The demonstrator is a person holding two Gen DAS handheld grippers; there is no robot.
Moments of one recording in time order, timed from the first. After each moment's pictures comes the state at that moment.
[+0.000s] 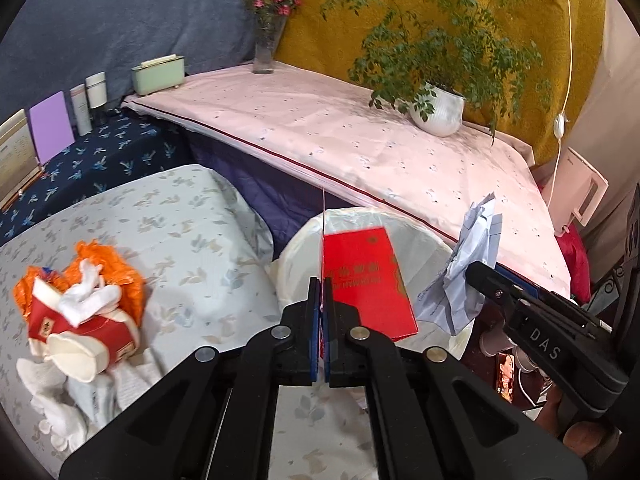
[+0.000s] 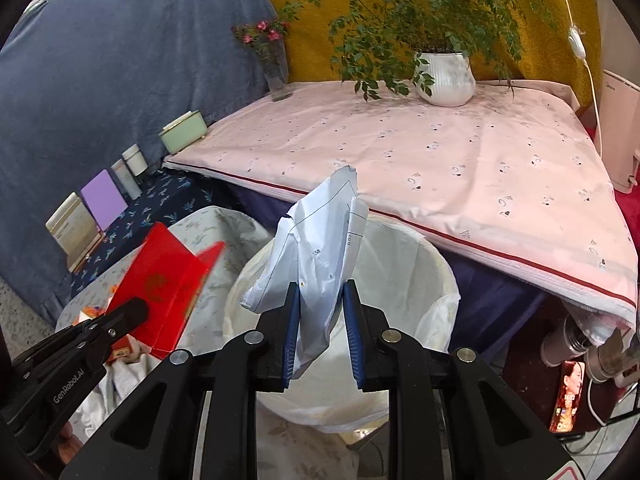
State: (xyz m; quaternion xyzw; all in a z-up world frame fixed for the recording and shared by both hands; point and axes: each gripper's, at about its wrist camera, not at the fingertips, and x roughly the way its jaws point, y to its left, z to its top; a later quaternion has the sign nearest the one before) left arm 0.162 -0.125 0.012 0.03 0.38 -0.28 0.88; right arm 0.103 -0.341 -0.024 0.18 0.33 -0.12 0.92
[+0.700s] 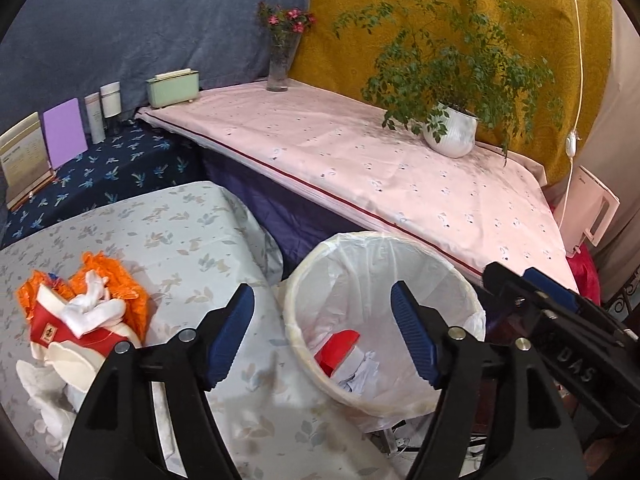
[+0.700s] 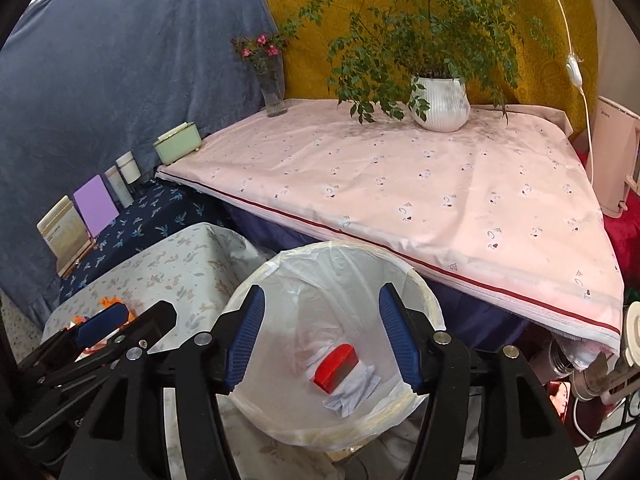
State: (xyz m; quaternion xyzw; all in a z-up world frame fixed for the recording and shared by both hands) left arm 0.166 -0.119 0.018 0.01 0.34 -0.24 0.91; right arm 0.100 -0.331 0.004 0.15 0.30 -0.13 0.93
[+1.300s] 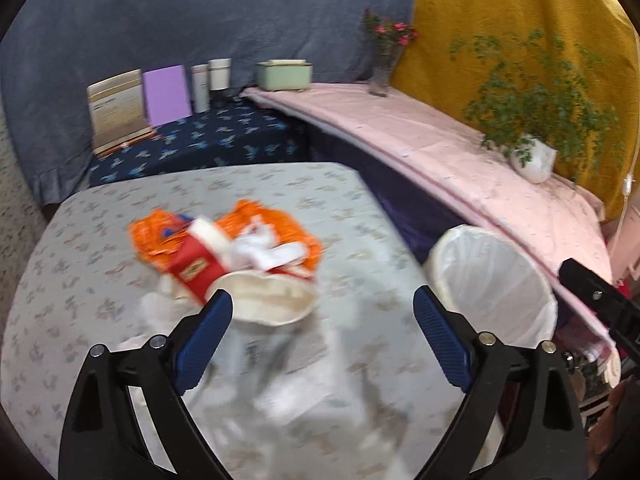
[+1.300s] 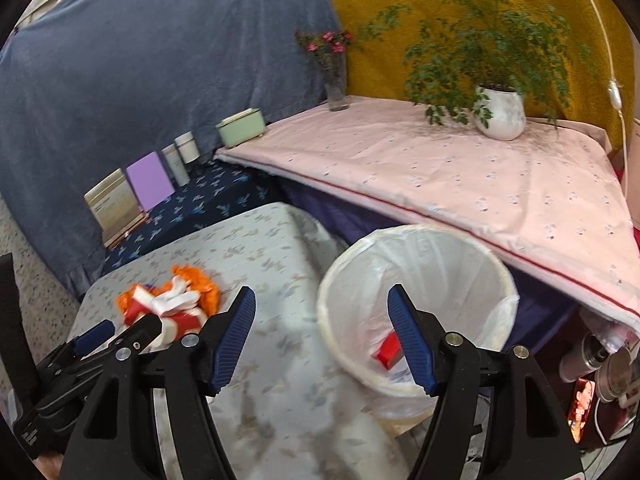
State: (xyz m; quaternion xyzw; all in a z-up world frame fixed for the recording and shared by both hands) left arm 0.141 0.033 0.008 -0.02 0.36 -0.10 0.93; right arm 0.085 -0.225 0.012 0.13 0.31 -0.04 0.94
